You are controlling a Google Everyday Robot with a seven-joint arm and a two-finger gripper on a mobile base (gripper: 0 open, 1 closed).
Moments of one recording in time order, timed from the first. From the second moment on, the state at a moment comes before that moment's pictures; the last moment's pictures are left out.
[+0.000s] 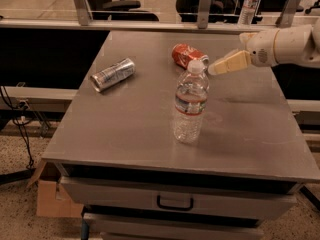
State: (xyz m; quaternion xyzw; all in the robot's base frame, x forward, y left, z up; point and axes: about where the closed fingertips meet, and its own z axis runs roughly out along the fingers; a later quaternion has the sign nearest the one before) arm 0.693 -0.193 0.908 -0.39 0.75 0.19 0.50
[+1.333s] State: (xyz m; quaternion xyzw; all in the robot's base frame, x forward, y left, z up) arm 0.750 -0.129 0.896 -0.54 0.82 0.01 0.21
